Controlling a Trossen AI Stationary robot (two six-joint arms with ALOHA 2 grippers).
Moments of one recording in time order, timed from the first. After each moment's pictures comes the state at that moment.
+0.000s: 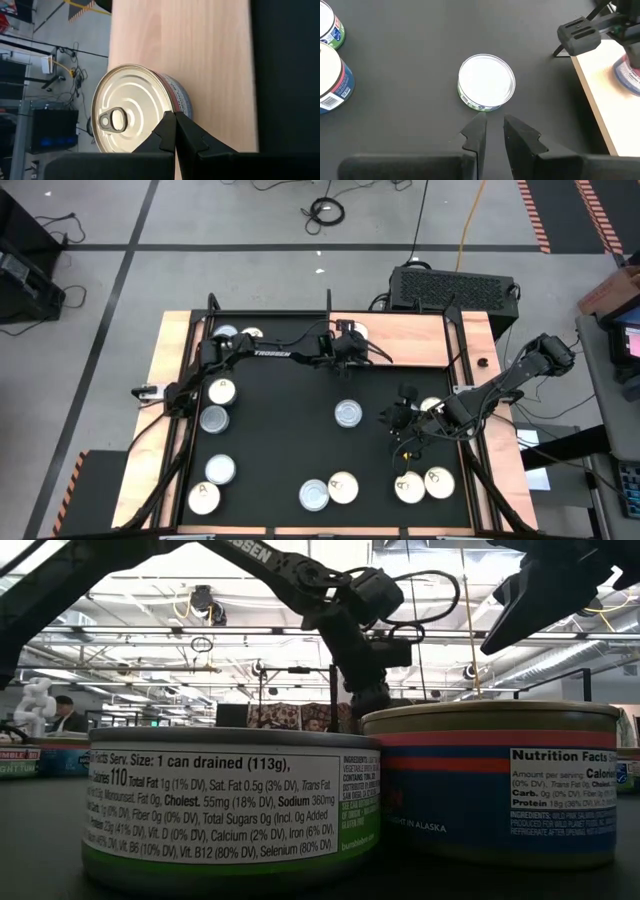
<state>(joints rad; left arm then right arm) 0.21 2.21 1.78 -0.36 -0.42 0.58 0.51 1.25 0.84 -0.60 0.58 0.49</state>
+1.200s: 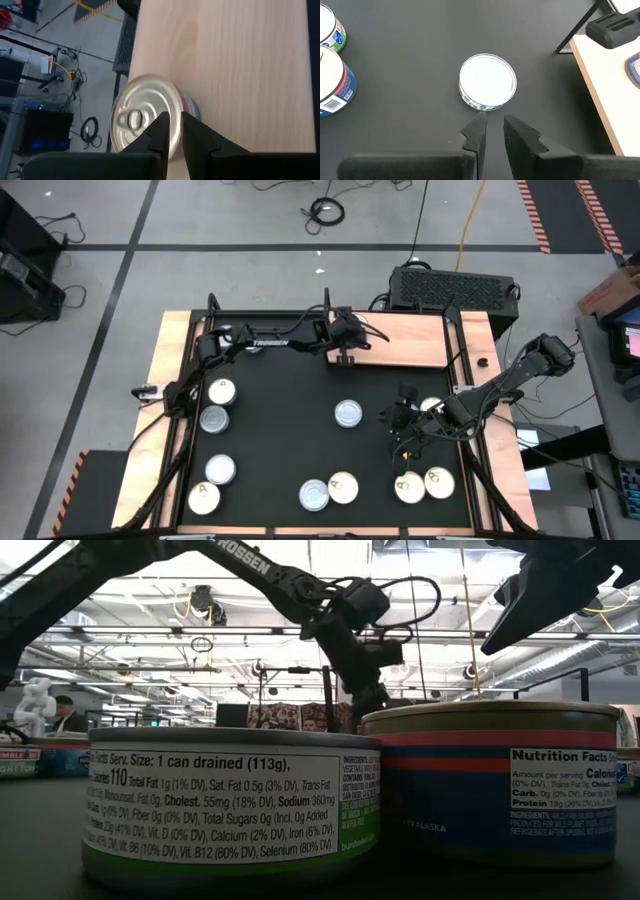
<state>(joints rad) 0.29 2.21 1.78 -0.28 -0.33 0.58 0.51 1.25 0.84 -0.60 0.58 0.51</state>
